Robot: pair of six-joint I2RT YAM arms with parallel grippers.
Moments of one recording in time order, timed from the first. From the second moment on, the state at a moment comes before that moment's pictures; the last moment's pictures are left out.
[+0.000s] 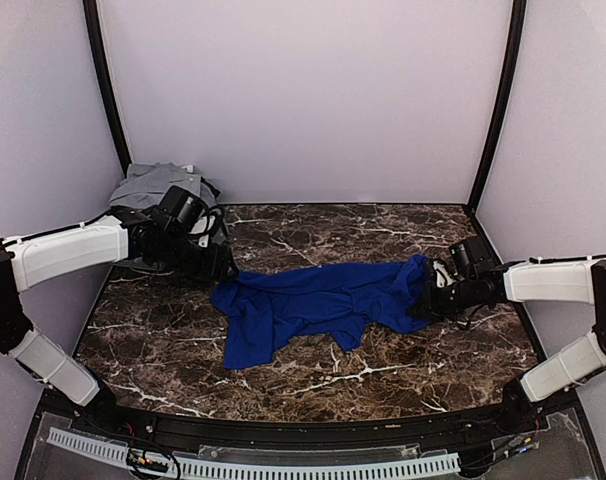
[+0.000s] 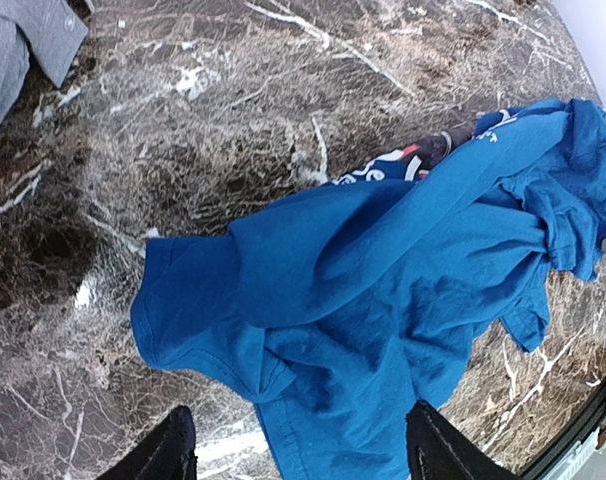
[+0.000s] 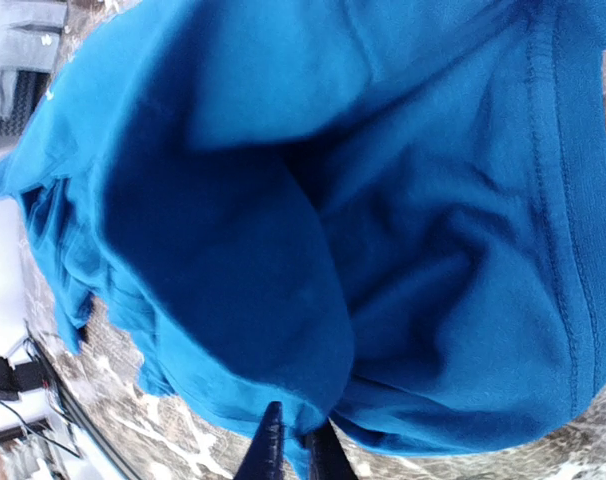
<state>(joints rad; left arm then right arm) -0.56 1.46 1.11 -0.60 0.10 -0.41 0.34 1.37 0.61 -0.23 -0.47 0.51</state>
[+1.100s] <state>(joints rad) -0.55 1.46 1.05 -0.59 0.10 -0.42 0.34 1.43 0.55 -0.11 -0.51 0.57</state>
